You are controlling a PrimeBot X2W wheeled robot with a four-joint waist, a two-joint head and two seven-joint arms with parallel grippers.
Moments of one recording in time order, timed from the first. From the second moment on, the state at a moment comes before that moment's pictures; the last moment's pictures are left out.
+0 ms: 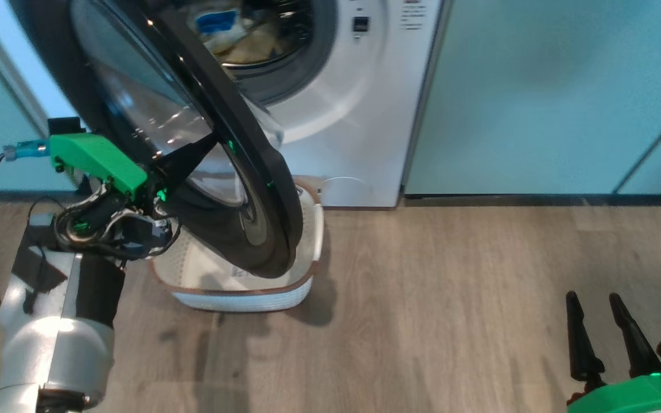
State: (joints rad) left arm -0.64 0.16 0.12 0.57 -1.34 -0.12 0.67; right arm 0.05 -0.09 0.07 0.18 0.31 0.13 -0.25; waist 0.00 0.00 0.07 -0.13
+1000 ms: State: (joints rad) left arm -0.60 0.17 0.19 0.60 -1.37 -0.12 0.58; right arm 0.05 -0.09 0.07 0.17 0.31 0.13 -0.25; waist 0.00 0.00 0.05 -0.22
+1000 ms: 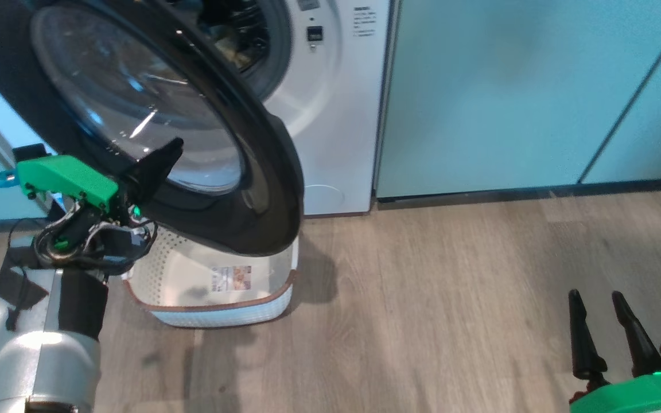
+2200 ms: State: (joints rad) left arm -0.43 0.43 -0.31 0.53 -0.87 -0.13 -0.24; right arm 0.06 -0.08 0.03 0.17 0.31 0.13 -0.25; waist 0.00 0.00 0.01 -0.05
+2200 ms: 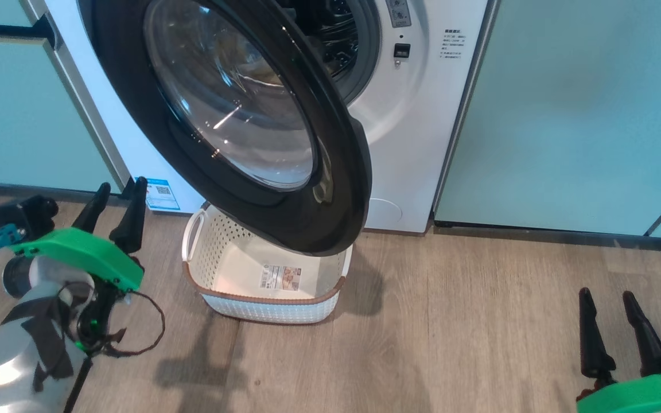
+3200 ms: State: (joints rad) left arm -0.14 0.24 -0.03 0.36 -0.44 -0.13 -0.26; right arm 0.08 -0.07 0.01 0.17 0.31 0.13 -0.25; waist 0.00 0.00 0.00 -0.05
